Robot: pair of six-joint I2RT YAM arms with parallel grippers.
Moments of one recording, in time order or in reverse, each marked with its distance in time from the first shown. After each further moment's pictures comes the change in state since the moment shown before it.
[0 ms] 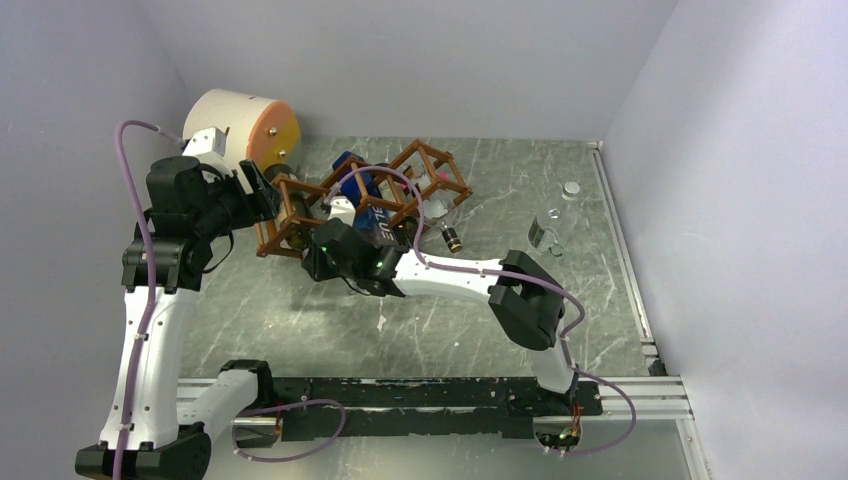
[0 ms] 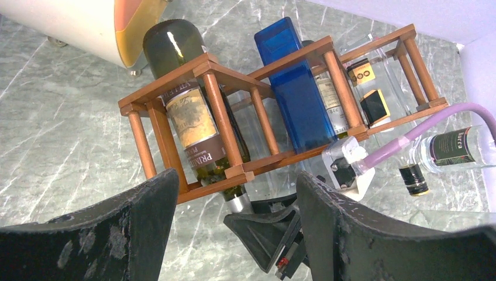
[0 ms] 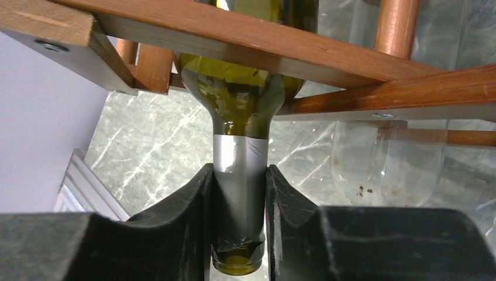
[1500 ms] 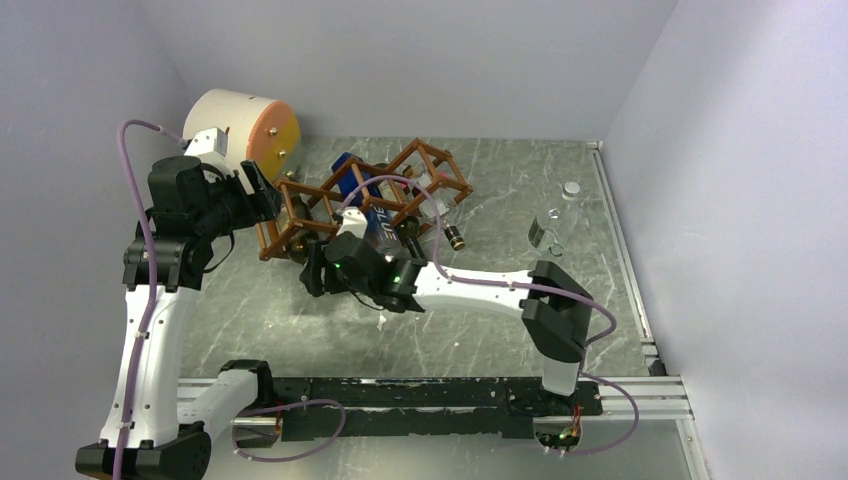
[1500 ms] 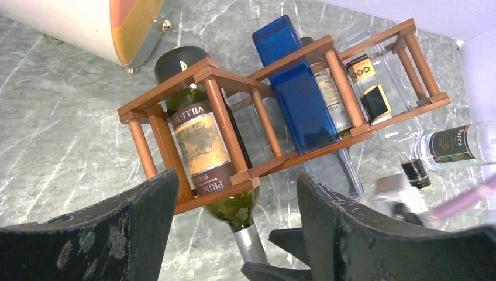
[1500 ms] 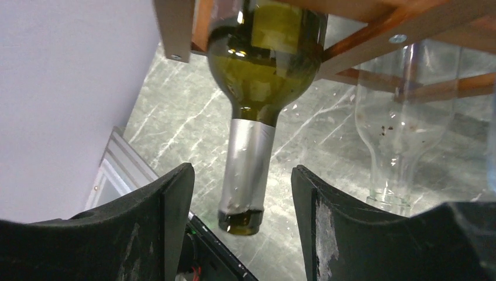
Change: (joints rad) left arm 0.000 0.005 -0.004 0.000 0.008 0.000; right arm 0.052 -0.170 -0.154 0.016 0.027 0.075
